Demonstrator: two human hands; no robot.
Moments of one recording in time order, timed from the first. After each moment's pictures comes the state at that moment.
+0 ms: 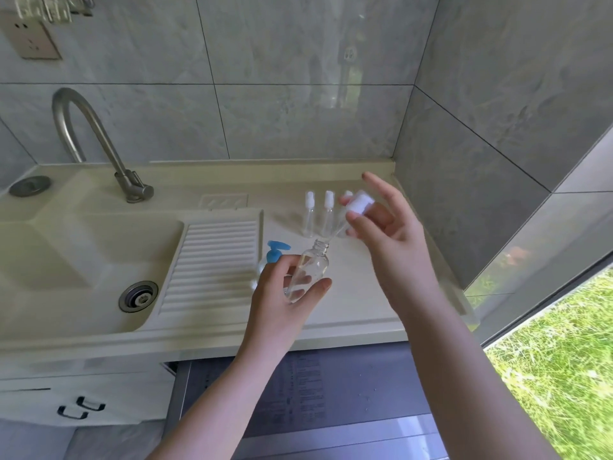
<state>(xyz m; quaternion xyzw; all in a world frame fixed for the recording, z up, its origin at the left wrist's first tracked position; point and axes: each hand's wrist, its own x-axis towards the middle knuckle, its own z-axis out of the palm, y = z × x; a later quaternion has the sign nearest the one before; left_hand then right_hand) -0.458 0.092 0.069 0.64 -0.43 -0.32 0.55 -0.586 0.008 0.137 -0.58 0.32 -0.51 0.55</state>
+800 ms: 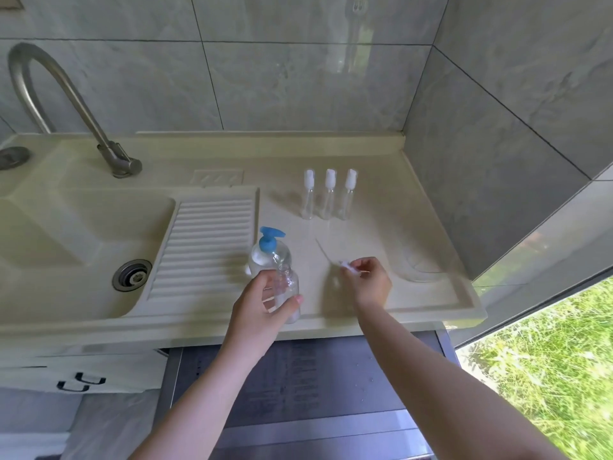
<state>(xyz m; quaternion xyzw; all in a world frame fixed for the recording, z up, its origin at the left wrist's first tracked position) -0.432 0.085 0.008 0.70 -0.36 -0.38 0.49 -0.572 -0.069 -0.073 -0.47 0.67 -0.38 0.42</state>
